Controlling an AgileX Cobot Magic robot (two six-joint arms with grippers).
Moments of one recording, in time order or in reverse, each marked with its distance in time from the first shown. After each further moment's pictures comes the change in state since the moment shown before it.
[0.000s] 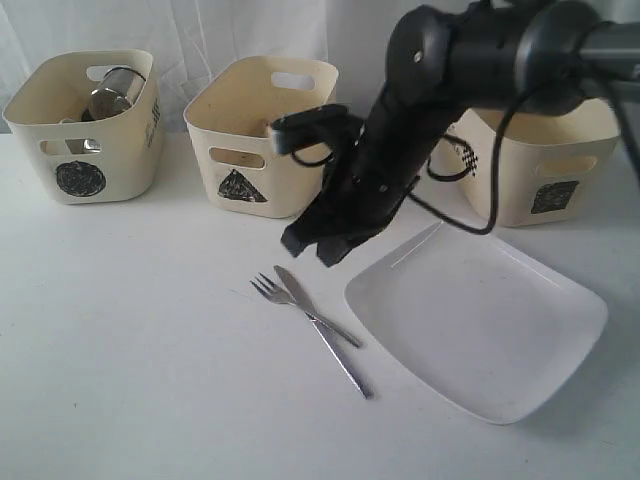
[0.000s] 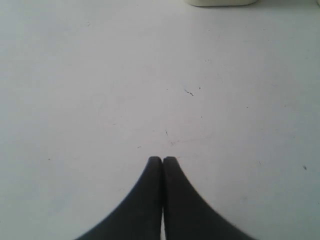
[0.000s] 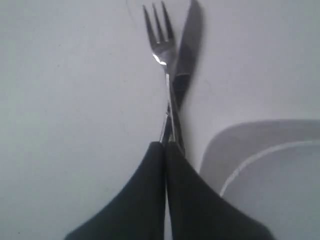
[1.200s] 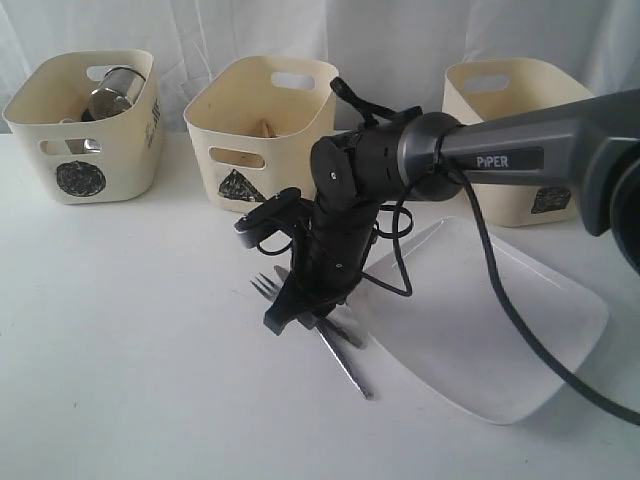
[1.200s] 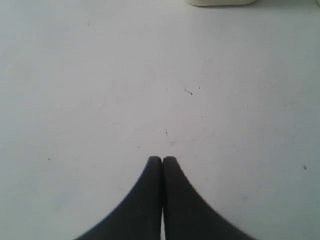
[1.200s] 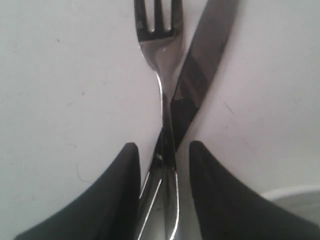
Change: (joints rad) left arm 0.000 0.000 0.000 0.000 0.000 0.000; right arm 0.103 0.213 0.000 -0.185 -0.146 0.088
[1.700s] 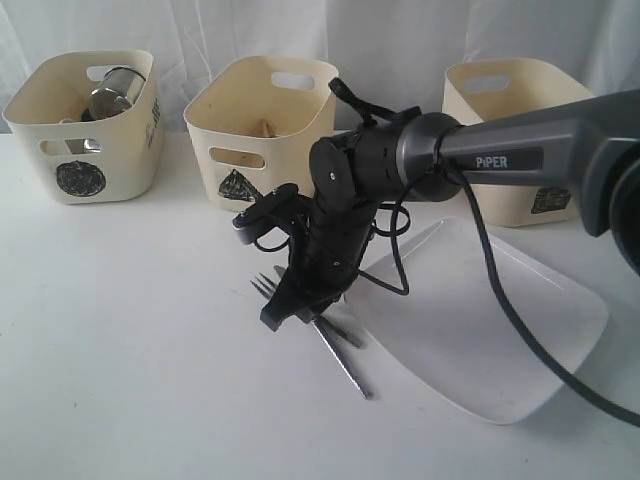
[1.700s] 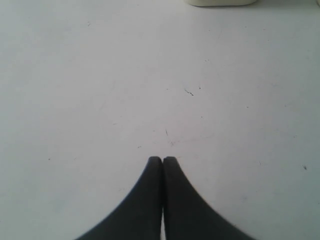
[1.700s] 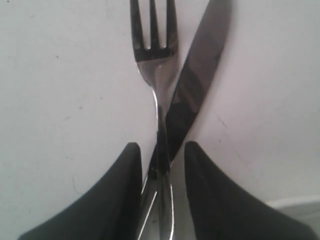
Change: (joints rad) left arm 0.000 0.000 0.000 0.000 0.000 0.000; right arm 0.000 0.000 0.000 -0.002 -0.035 0.004
